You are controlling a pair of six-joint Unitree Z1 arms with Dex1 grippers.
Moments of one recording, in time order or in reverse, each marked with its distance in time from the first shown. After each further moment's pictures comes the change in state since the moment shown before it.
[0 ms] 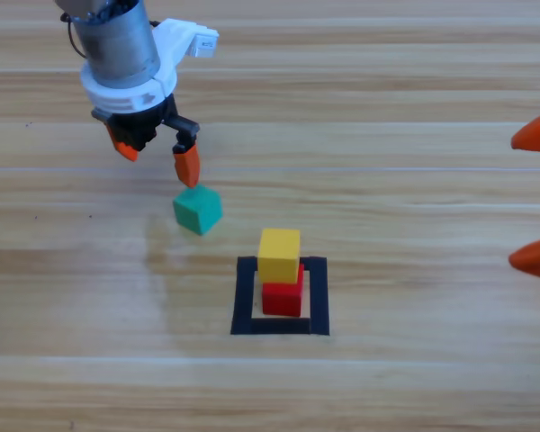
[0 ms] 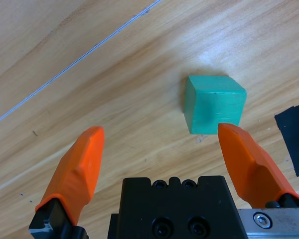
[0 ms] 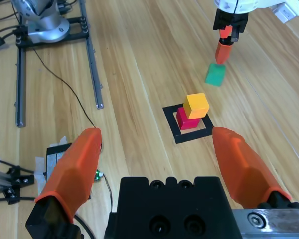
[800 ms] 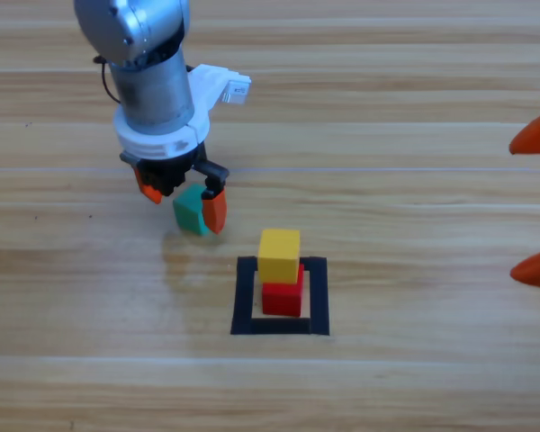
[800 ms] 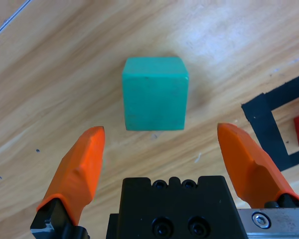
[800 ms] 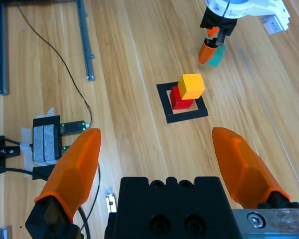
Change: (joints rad) arm 0 -0.106 -0.007 0.128 -0.069 -0.004 -0.087; arm 1 0.063 0.067 -0.163 0.233 -0.107 -0.112
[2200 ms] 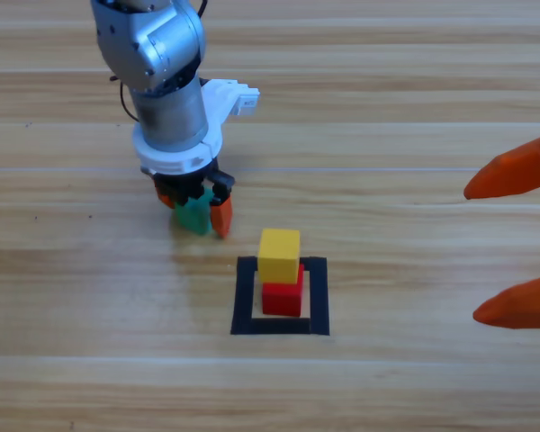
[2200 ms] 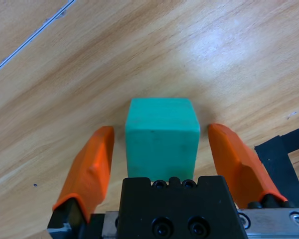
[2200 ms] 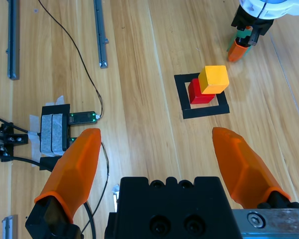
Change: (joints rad) arm 0 -0.007 0.048 0.033 -0.121 0.037 -0.013; arm 1 0.011 0.097 0.000 0.000 0.045 -0.037
